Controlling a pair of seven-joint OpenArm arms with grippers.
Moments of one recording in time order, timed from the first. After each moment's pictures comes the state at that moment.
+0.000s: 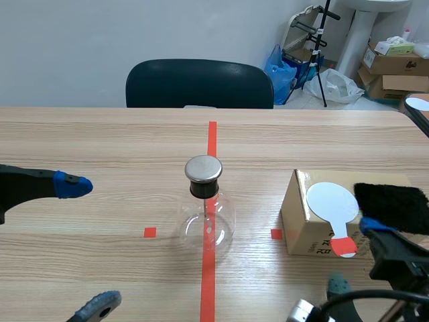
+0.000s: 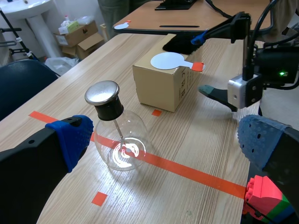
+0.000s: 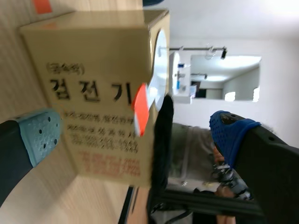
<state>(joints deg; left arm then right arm) 45.3 -34.5 -8.2 112.1 7.0 -45.1 -38.0 -40.3 1.9 2.9 82.8 -81.7 -38.5 11.1</state>
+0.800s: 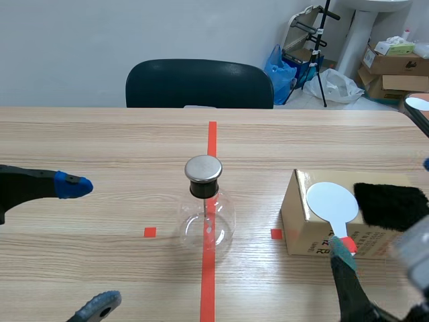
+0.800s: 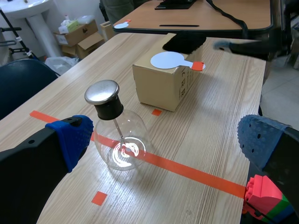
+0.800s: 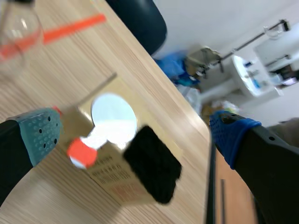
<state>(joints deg) 45.3 -34.5 -8.2 112.1 7.0 -45.1 -37.8 -61.8 17.1 5.0 123.6 -31.7 -6.7 20.7</state>
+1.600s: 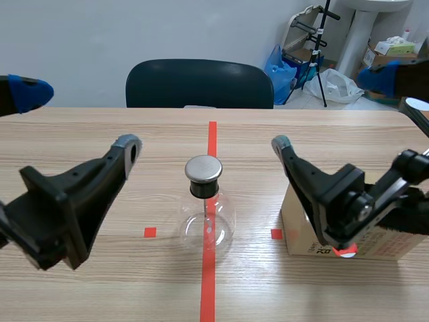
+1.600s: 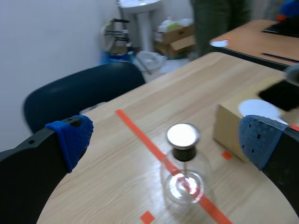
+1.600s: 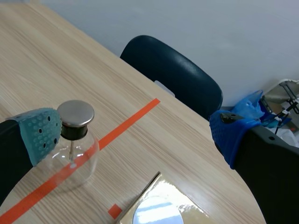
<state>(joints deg) 47.4 -17.7 -8.1 133.2 -7.2 -25.8 -6.5 -43.1 24.1 7.1 130.8 1.0 20.9 7.5</state>
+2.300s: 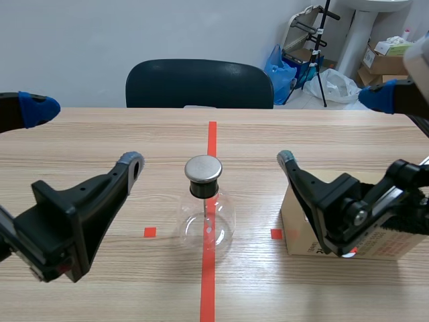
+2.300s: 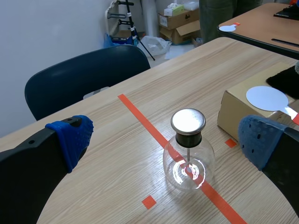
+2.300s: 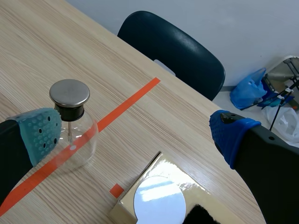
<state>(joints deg) 47.4 -17.5 -8.1 133.0 -7.0 -25.9 -3.1 -42.8 23.8 7.0 130.2 1.5 20.9 1.9</state>
